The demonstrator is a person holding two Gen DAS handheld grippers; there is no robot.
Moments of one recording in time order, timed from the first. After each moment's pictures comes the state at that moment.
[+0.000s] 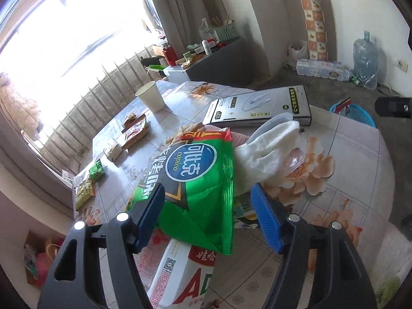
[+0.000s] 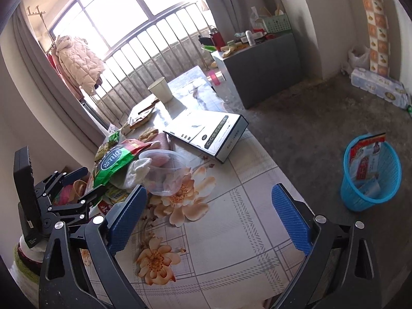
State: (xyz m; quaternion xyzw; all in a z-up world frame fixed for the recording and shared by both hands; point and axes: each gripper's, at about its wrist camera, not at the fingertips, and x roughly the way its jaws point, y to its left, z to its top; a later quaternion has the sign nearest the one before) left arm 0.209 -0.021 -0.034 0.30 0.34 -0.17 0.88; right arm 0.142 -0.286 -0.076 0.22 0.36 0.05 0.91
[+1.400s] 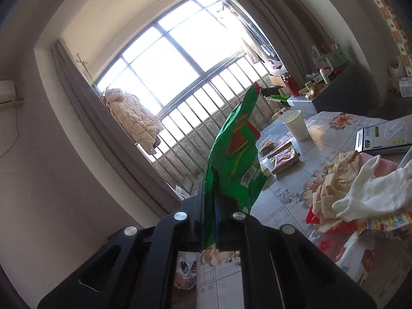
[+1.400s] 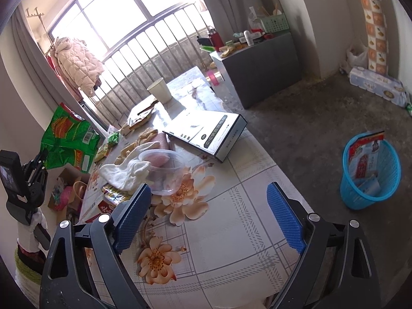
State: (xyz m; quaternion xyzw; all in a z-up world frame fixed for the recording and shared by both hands) left arm 0.205 0.093 0.048 0.30 0.15 0.12 0.93; right arm 0.138 -0.285 -0.072 0.22 0.36 0.05 0.91
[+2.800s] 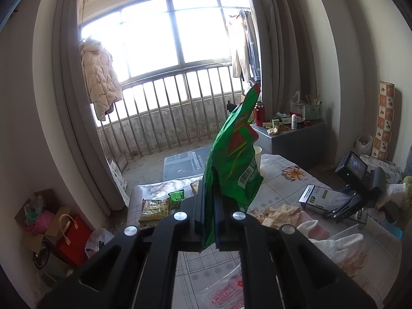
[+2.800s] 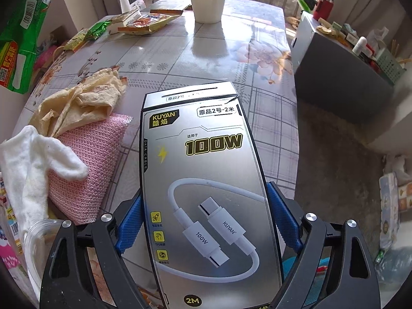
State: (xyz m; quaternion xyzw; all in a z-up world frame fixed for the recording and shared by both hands) left arm 0.209 0.123 0.102 0.10 0.20 -0.02 0.97; right arm 0.389 -0.209 -0.127 -0.13 0.53 0.19 0.82
